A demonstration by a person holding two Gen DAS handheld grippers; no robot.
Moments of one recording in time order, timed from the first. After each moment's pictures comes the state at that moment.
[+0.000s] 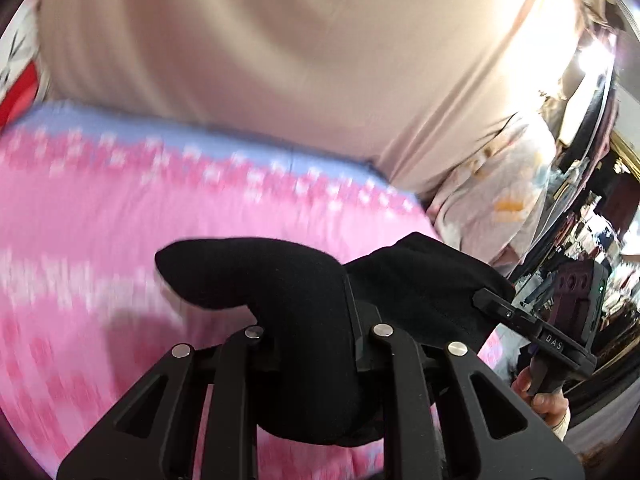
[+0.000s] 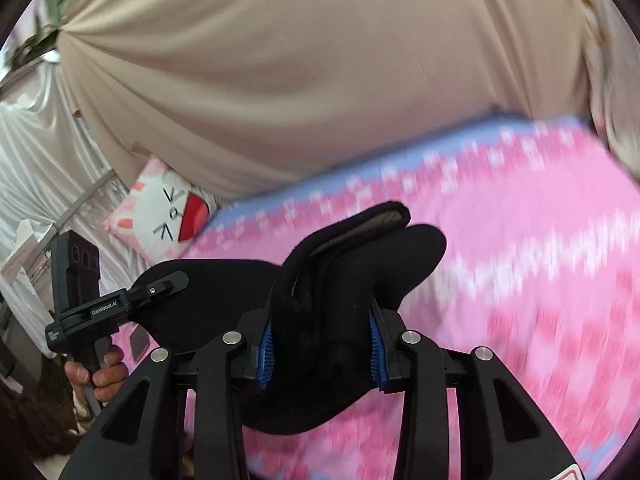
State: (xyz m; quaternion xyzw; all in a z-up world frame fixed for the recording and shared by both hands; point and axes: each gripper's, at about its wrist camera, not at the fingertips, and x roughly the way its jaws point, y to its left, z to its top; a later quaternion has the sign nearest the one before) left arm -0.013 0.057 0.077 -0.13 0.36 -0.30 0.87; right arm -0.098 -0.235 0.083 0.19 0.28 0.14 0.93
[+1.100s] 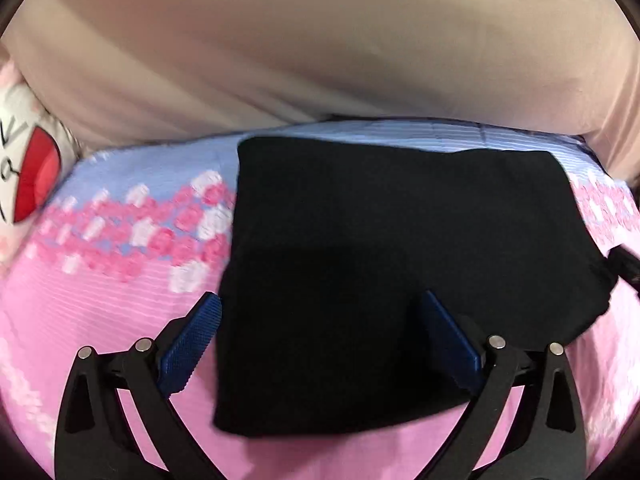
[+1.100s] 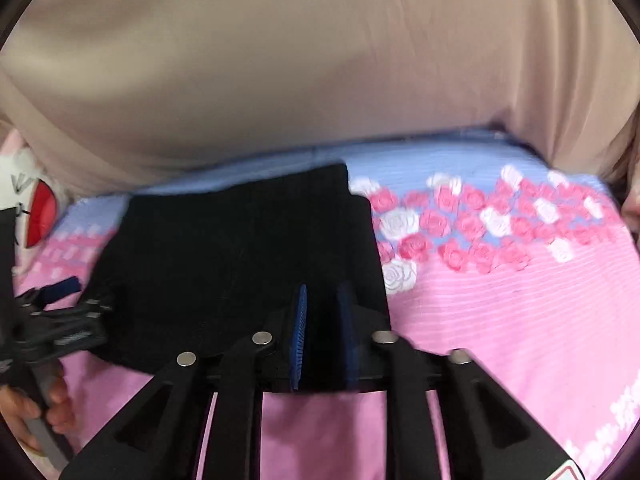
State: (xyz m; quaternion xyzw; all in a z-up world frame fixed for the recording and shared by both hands) left arm 0.237 -0.042 -0.045 0.06 0.42 -0.03 0.91; right arm 0.160 -0.247 0.001 0.09 0.36 -0.01 0.93
